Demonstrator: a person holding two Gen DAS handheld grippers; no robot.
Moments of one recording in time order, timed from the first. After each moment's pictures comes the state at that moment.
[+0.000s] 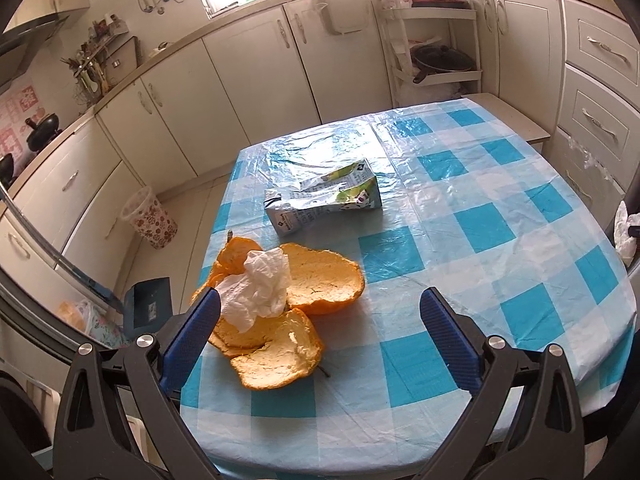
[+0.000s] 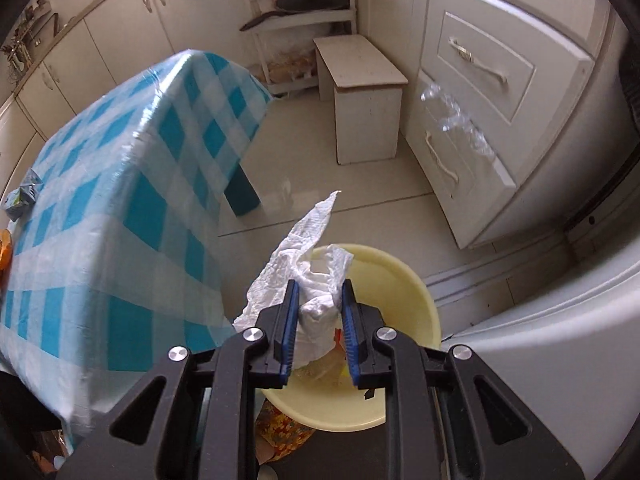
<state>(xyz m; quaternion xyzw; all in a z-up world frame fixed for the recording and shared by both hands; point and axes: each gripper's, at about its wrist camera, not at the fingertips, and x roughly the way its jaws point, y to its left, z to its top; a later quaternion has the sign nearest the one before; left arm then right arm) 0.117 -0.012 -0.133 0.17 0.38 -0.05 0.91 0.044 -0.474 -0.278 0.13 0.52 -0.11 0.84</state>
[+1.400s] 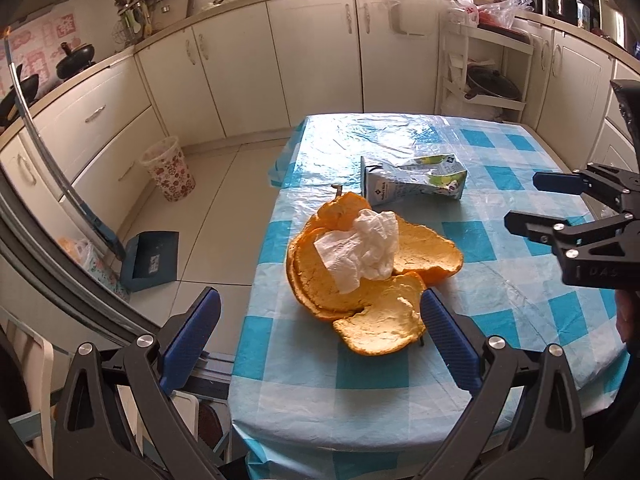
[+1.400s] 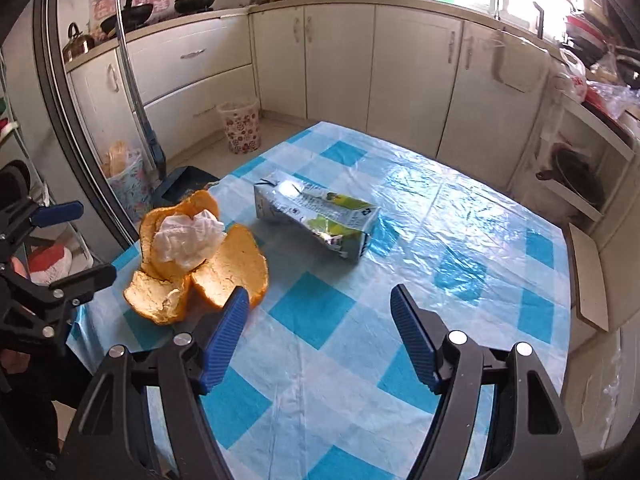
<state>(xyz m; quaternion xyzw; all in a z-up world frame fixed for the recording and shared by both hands) 0.117 0.098 -0.133 0.07 0.41 0.00 0.91 0.165 -0.097 -0.161 -0.11 0.39 0.22 0.89</state>
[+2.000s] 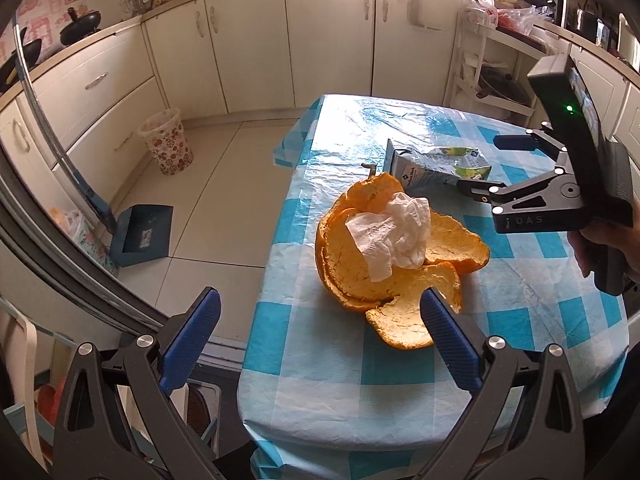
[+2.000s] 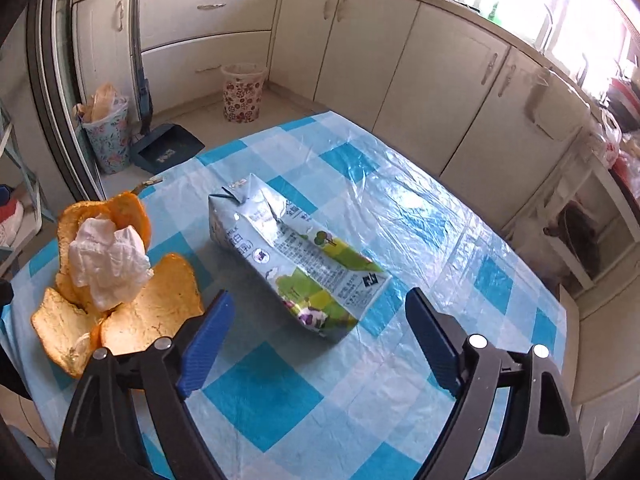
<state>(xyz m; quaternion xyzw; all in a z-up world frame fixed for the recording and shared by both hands) 0.129 0.126 -0.149 0.03 0.44 -0.01 0.90 0.238 -0.054 -0.182 -0.22 0.38 0.22 0.87</state>
